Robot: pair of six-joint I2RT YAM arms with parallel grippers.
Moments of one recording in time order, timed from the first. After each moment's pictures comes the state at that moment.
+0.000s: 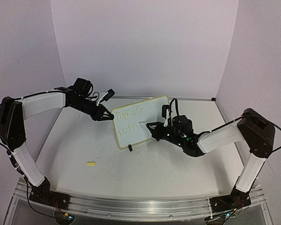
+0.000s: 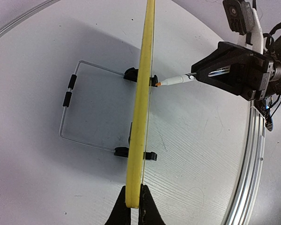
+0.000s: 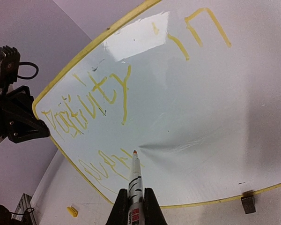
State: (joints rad) left arm -0.44 1.69 1.32 -0.52 0.68 0.26; right arm 0.83 1.79 0.82 0.75 0.05 0.66
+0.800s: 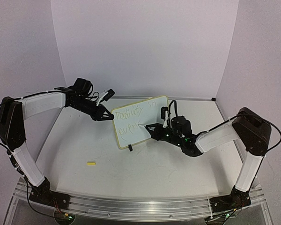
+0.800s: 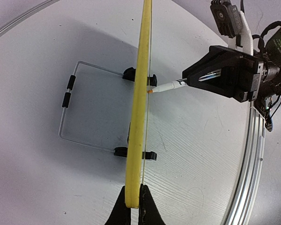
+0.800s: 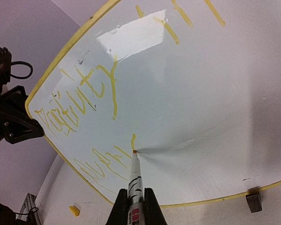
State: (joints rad) left arm -0.44 1.69 1.32 -0.52 0.68 0.25; right arm 0.81 1.84 0.83 0.76 0.00 0.70
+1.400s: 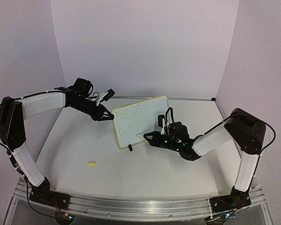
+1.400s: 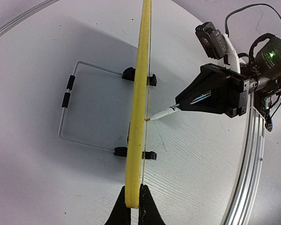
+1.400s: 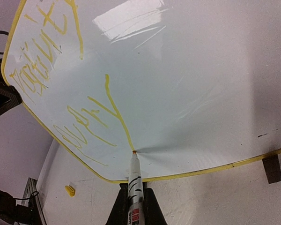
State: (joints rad) left arm -0.44 1.69 1.32 -0.52 0.68 0.25; right arm 0.82 1.91 0.81 0.78 -0.06 0.76
